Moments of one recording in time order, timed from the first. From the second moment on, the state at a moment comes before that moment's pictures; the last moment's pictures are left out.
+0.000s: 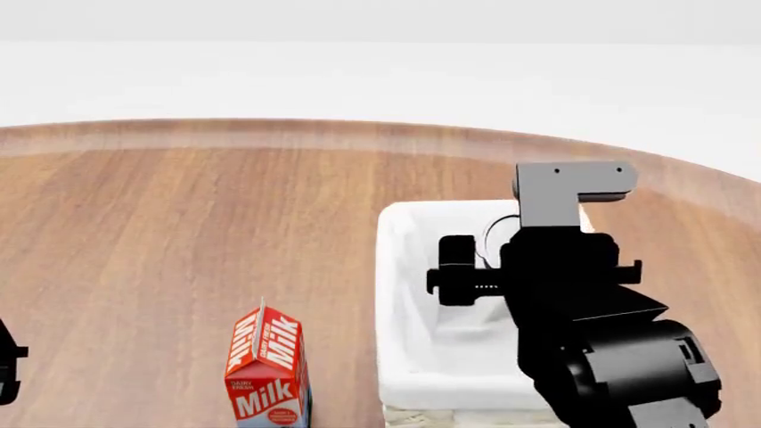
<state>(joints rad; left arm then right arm) -0.09 -0.42 0.09 0.86 -0.16 -0.25 -0.41 1.05 0.33 -0.61 0.63 0.80 0.67 0.28</state>
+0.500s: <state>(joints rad) -0.09 -0.42 0.10 0.85 -0.16 -0.24 -0.42 1.08 0.26 -0.64 0.87 0.74 0.55 0.18</state>
